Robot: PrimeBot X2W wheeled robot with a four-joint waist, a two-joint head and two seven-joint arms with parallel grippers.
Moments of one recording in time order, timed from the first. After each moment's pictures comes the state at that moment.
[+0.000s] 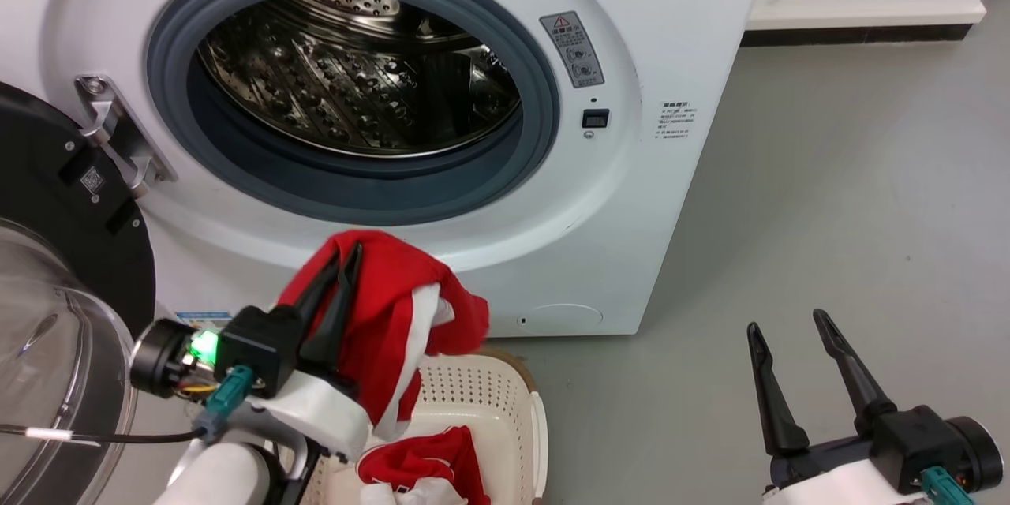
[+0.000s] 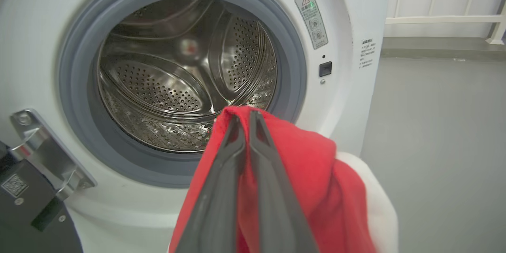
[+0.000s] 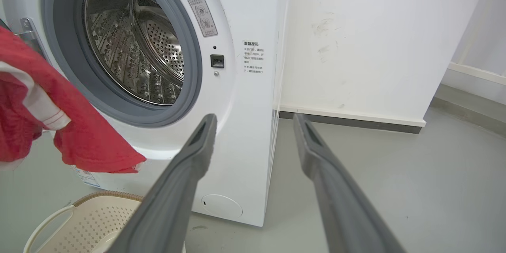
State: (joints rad) left arm -0.24 0.53 -0.51 -0.06 -0.40 0.18 -0.12; right arm 0.09 -0.05 0.05 -0.01 0.01 0.13 -0.26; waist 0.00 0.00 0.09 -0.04
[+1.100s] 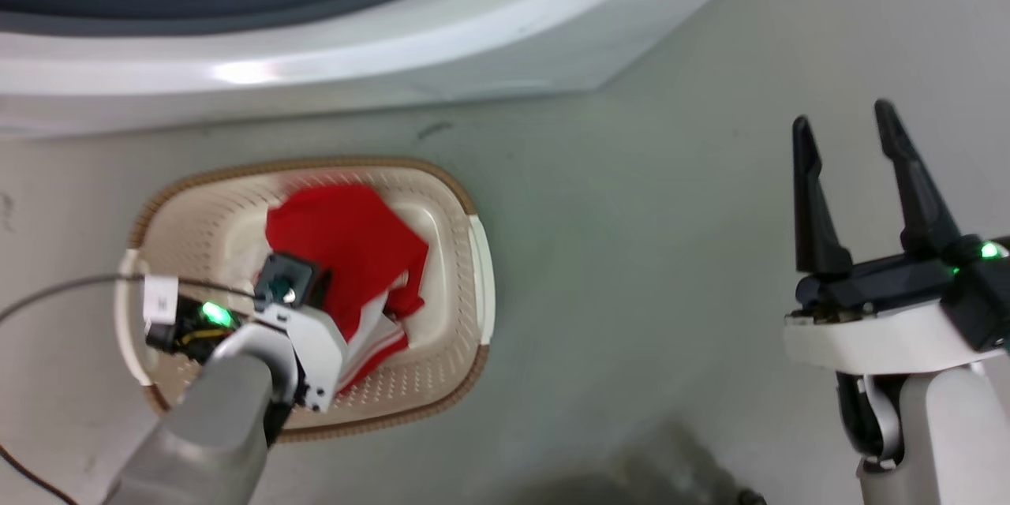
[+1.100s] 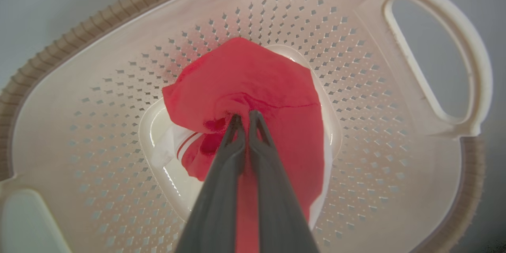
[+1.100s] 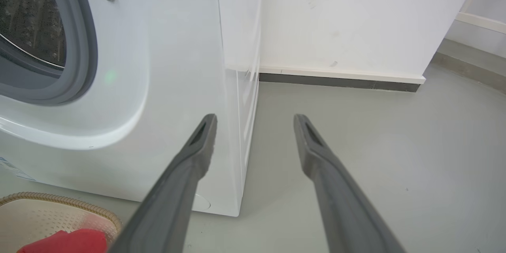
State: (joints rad) left arm -0.67 0.30 -0.66 1.04 -0.39 -0.06 -0.23; right arm -0.24 -0.05 0.03 -0.08 0.05 0.13 -0.26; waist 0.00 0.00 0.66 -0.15
